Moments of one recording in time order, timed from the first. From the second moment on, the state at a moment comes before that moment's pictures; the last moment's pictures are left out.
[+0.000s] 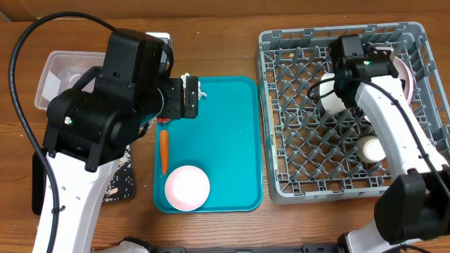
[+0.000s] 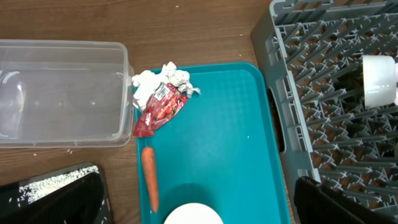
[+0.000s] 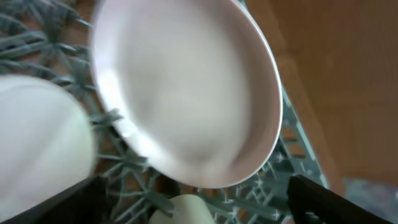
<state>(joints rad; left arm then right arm) -0.38 1.44 1.95 -1.41 -0.09 -0.28 0.12 1.72 1.53 -1.15 0.76 0.43</state>
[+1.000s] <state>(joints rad) -0.31 1.29 1.95 -1.33 -0.10 -0.37 0.71 1.80 1.35 -1.02 -0.37 0.41</state>
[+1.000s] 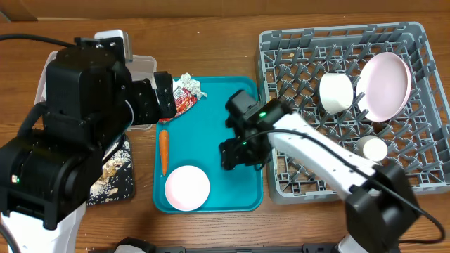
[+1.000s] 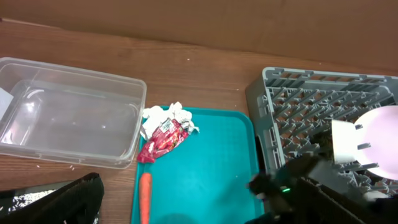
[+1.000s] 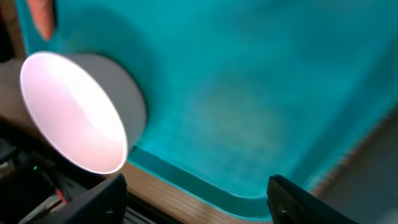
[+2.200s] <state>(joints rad) -0.31 1.29 1.95 -1.38 -0.10 -0.37 0.78 1.99 1.36 -0.89 -0.48 0.59</state>
